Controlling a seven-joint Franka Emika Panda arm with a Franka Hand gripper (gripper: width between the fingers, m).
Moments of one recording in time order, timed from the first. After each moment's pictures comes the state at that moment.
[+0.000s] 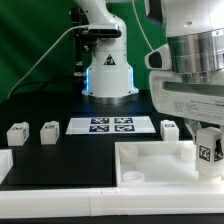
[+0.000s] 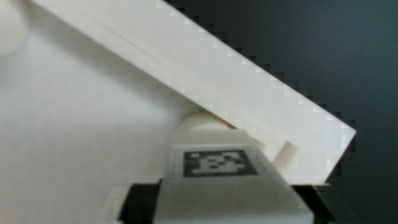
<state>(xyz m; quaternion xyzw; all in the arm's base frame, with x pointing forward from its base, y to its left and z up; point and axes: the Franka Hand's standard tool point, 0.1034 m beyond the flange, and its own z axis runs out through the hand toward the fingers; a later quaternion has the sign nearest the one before) 0.621 0.121 0.069 -0.84 0.53 0.03 0.08</state>
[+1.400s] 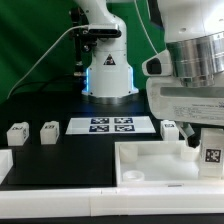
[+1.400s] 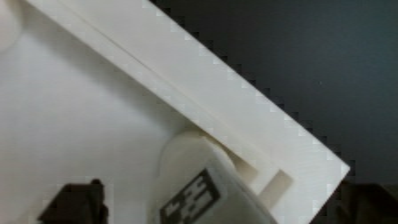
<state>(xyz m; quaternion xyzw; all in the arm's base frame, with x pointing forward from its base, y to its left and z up) 0.616 0.126 0.064 -0.90 0.41 0.02 0.10</state>
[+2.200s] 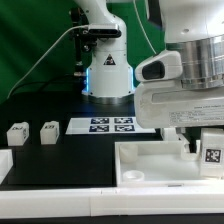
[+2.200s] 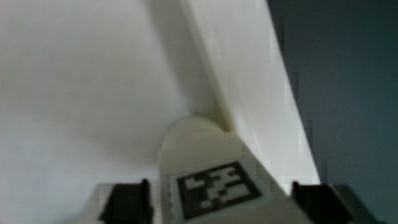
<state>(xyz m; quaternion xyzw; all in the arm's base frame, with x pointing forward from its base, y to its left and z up) 0.616 0.121 0.062 -0.97 0.23 0.01 0.09</state>
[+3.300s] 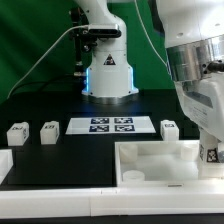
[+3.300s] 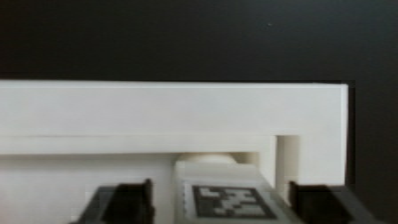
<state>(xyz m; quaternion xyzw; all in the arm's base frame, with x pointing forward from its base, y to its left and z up) 0.618 0.129 0.057 -0.72 0.68 0.03 0.12</state>
